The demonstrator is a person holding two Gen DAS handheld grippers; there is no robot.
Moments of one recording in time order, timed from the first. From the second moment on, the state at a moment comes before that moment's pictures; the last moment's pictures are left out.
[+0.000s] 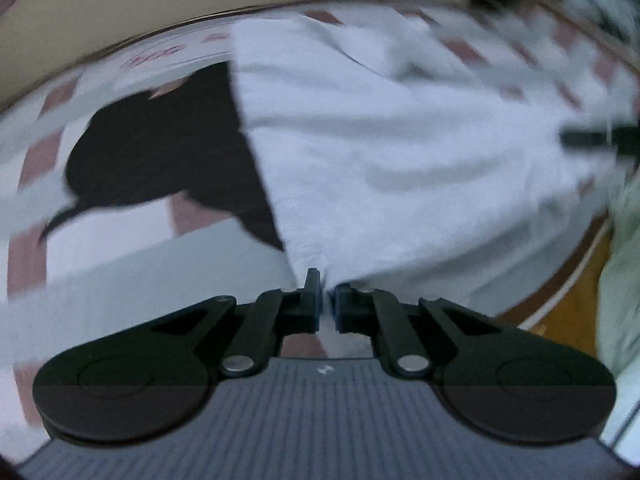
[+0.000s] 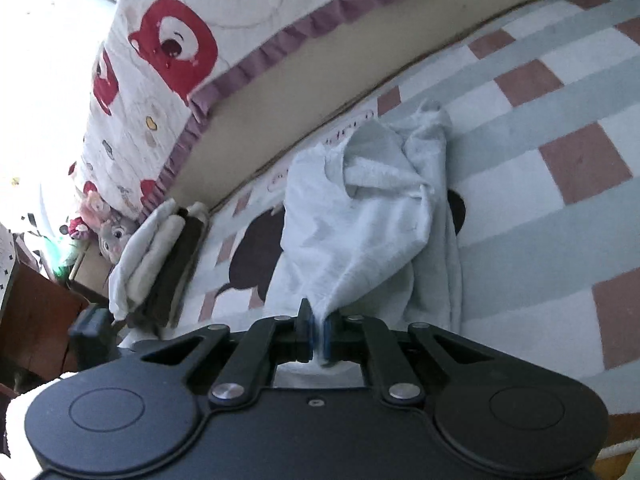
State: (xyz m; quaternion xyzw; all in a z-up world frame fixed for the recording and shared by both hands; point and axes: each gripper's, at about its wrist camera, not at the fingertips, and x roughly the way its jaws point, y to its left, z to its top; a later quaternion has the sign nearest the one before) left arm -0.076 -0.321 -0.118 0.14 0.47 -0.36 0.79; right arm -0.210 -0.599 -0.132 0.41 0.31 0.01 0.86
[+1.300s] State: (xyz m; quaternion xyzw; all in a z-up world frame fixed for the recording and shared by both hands) left arm -0.097 -0.312 -0.129 0.12 0.46 -0.34 0.81; right arm -0.269 -0.503 -0.156 0.44 0.26 -0.17 0.85
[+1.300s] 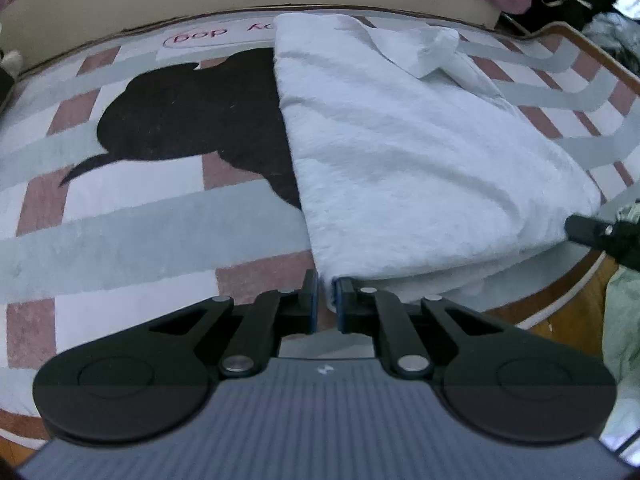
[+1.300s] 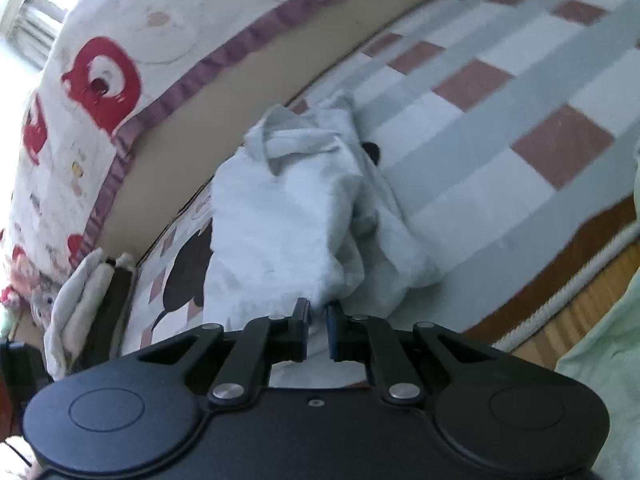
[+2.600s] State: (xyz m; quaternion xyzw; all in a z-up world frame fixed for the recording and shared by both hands) left arm -0.080 -0.347 -0.143 0.15 0.46 -0.42 0.77; right arm -0.247 -0.496 -0.149 0.25 0.31 -0.26 0.88
